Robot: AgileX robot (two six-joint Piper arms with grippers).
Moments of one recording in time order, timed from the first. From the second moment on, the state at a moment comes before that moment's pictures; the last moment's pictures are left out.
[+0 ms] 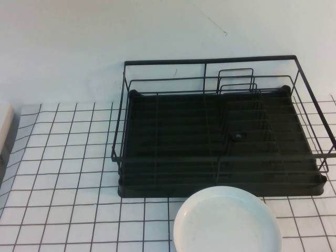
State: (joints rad) right arm 0.00 -0.01 0.02 0.00 0.41 -0.08; left arm -0.77 1.21 -1.63 -1.78 -0.82 2.25
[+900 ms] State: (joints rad) right arm 0.00 -0.01 0.02 0.00 0.41 -0.08; left arm -0.82 1.21 -1.39 -1.78 -0.39 1.91
